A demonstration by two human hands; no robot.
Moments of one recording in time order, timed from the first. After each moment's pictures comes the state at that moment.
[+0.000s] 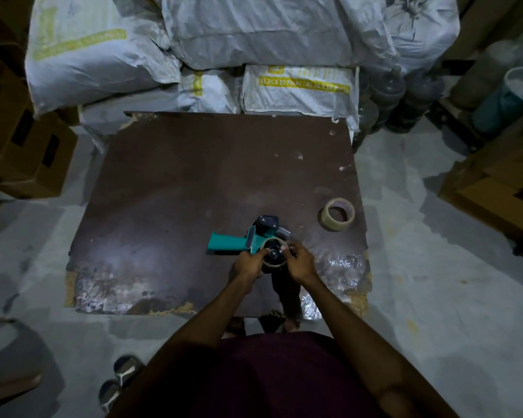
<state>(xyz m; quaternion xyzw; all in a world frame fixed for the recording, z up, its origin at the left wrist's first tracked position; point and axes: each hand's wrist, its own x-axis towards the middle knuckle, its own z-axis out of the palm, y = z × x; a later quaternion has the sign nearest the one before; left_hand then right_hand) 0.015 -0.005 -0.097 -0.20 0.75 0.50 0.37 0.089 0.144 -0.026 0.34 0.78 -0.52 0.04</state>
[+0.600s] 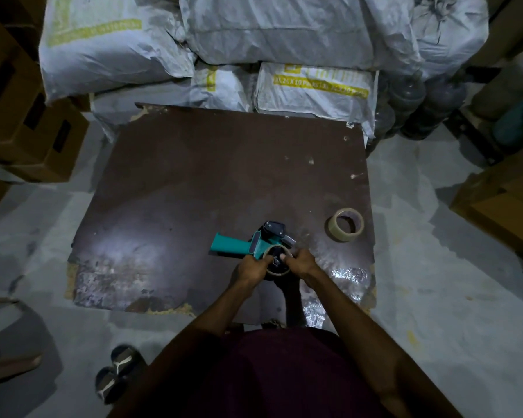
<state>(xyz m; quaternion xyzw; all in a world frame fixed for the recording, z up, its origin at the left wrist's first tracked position) 0.014 0.004 -0.063 -0.17 0.77 0.48 0.38 0.056 0.164 -0.028 0.36 0.76 -0.51 0.18</state>
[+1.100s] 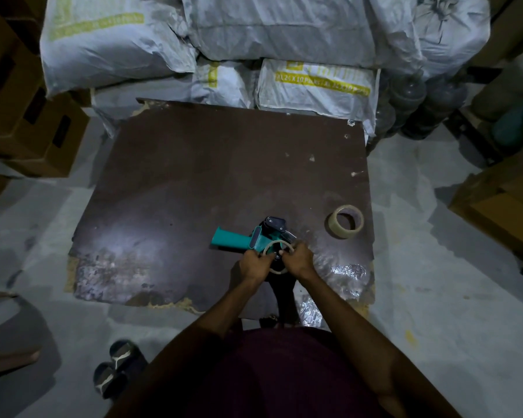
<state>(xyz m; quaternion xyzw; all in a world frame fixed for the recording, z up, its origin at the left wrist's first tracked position) 0.031 0.017 -0.009 -0.16 0.83 0.44 0.31 0.055 0.143 -0.019 0.39 0.80 -0.44 0.11</state>
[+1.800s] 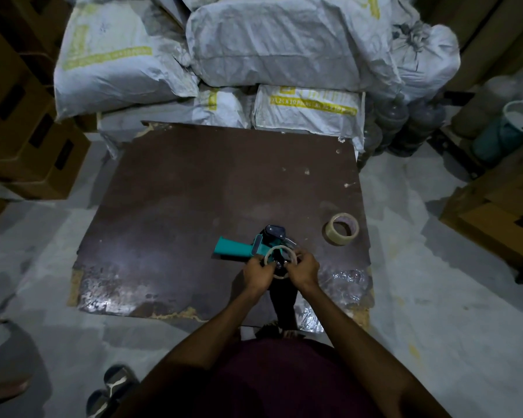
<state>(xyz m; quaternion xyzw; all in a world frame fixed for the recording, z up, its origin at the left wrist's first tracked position) 0.046 0.009 0.011 -0.10 0.82 0.48 0.28 0.078 0.133 -0.015 0.42 0.78 -0.47 0.00</state>
